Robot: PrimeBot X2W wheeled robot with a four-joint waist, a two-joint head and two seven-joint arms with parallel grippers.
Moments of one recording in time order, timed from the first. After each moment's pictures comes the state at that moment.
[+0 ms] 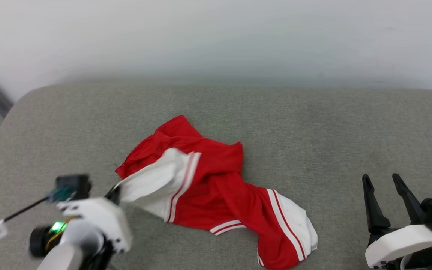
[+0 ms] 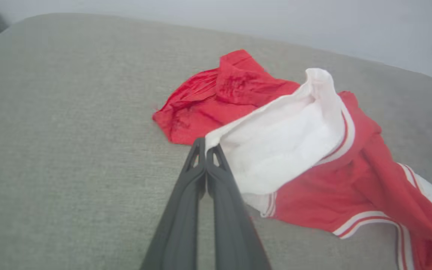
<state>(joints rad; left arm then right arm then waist) -0.21 0.41 -0.37 0.14 -0.66 0.19 0.24 0.04 -0.05 -0.09 -0.03 0.15 0.13 0.00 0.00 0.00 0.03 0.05</state>
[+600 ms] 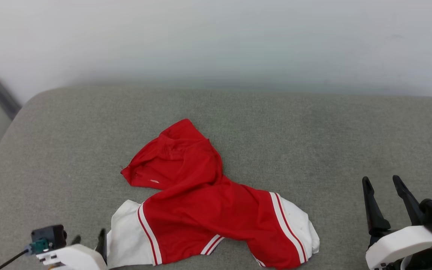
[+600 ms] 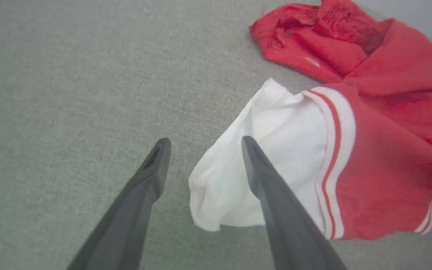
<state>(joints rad) 0.02 0.41 -0.27 0.24 -0.74 0.23 0.11 0.05 -0.05 -0.09 -0.05 0.13 0.13 0.03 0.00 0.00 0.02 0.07</state>
